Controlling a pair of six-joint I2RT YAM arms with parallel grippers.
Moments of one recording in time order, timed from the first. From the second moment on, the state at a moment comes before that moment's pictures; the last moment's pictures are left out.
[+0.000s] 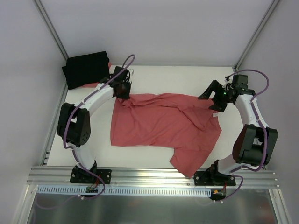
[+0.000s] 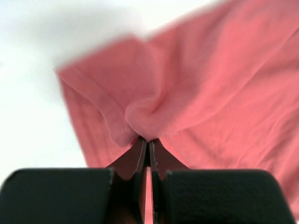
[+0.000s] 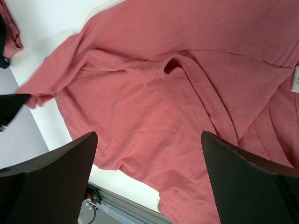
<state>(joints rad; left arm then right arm) -0.37 1.79 1.35 -0.55 0.01 -0.15 -0.16 1.52 1.20 -0.69 -0.52 0.41</state>
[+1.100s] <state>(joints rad) -0.31 2.12 1.76 -0.48 -0.29 -0.15 -0.12 1.79 1.25 -0.67 -0.53 0.41</state>
